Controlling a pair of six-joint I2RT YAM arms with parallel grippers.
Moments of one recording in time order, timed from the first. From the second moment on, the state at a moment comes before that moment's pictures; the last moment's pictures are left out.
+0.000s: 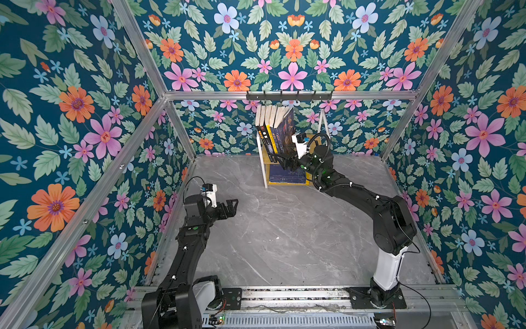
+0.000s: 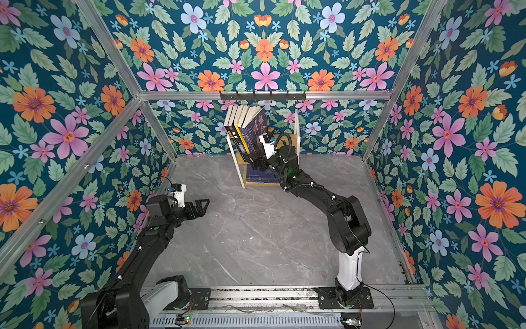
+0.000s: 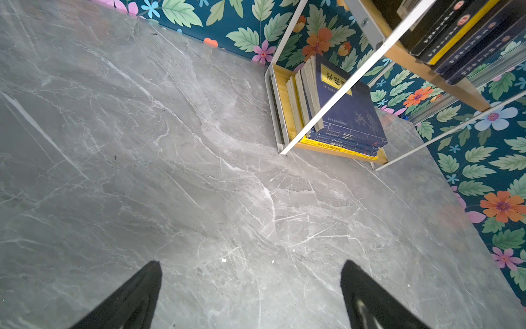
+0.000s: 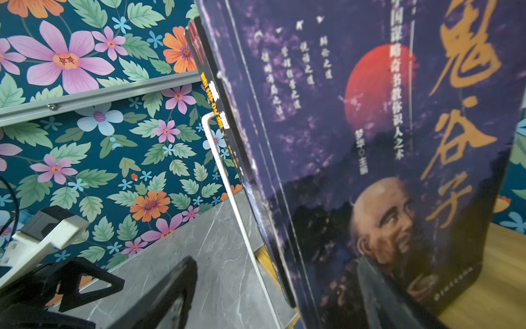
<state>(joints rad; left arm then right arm) 0.11 1.04 0.56 -0.06 0.49 -0.20 0.51 1.90 1.49 0.42 -0.39 0.14</state>
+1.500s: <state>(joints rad) 0.12 1.05 0.56 -0.06 0.49 -0.21 0.38 2.11 1.74 0.14 -0.74 -0.02</state>
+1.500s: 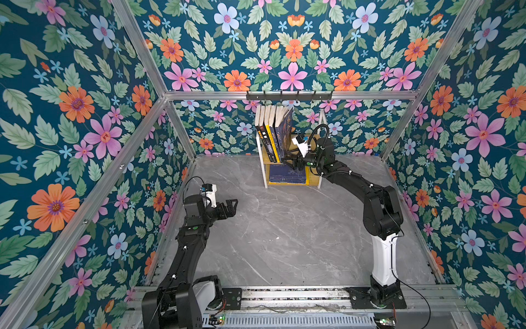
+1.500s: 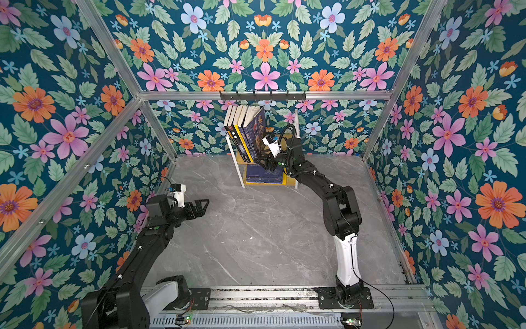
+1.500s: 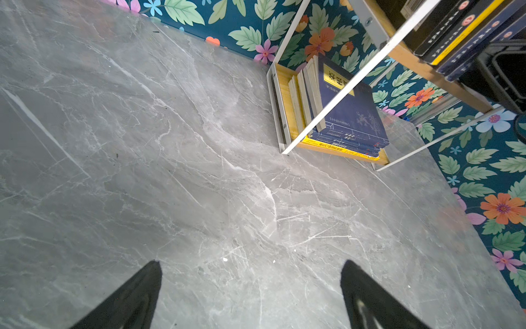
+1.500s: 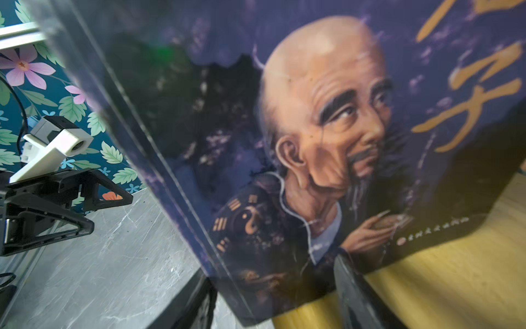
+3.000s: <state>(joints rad) 0.11 1.05 0.56 -0.06 0.49 -0.21 0.37 2.13 2.12 -0.11 -0.72 0.06</state>
